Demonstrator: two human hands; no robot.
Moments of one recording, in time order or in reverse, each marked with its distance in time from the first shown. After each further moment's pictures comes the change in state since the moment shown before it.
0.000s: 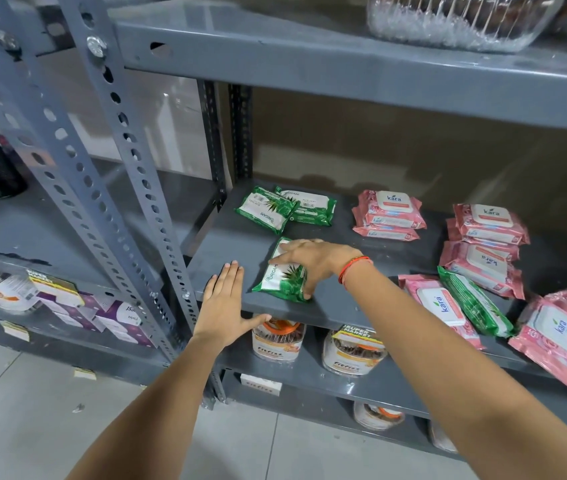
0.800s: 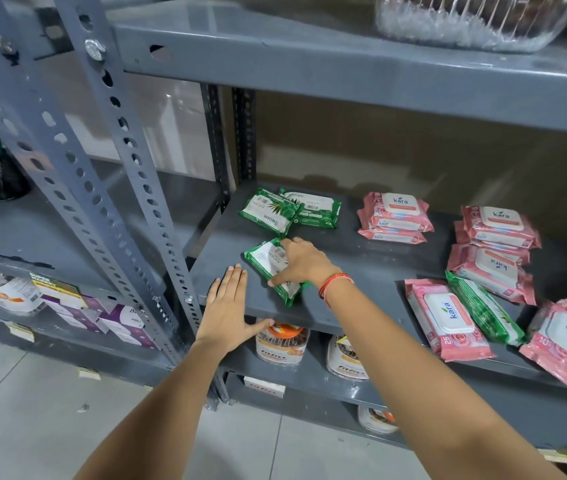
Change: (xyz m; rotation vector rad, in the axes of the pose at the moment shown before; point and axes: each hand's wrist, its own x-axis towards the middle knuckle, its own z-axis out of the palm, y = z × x) left_hand 0.002 -0.001 0.002 -0.006 0.008 0.009; right_hand 0.031 -0.028 0.013 0.423 0.291 0.303
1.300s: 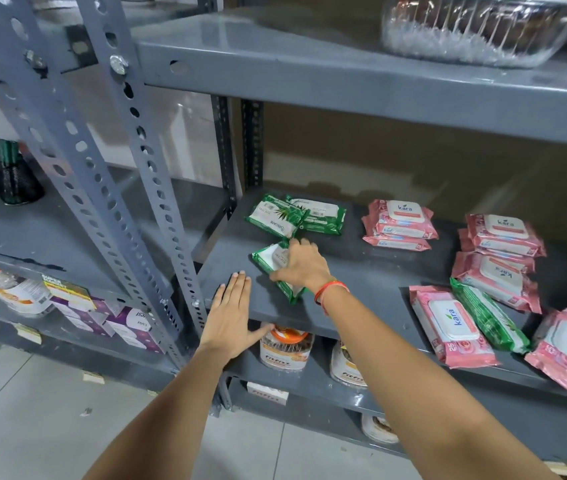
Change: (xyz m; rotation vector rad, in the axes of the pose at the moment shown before) left_hand -0.008 -0.001 -0.007 0.096 -0.017 0.013; right_hand 0.000 -0.012 0.006 0.103 0.157 0.085
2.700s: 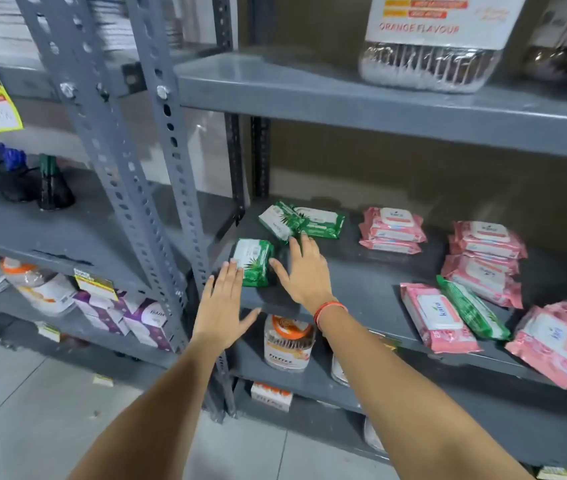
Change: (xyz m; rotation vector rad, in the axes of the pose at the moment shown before) left_hand -0.035 -0.011 -0.032 0.039 0.197 -0.039; right_hand -0.058 0.002 0.013 -0.094 0.352 -0.167
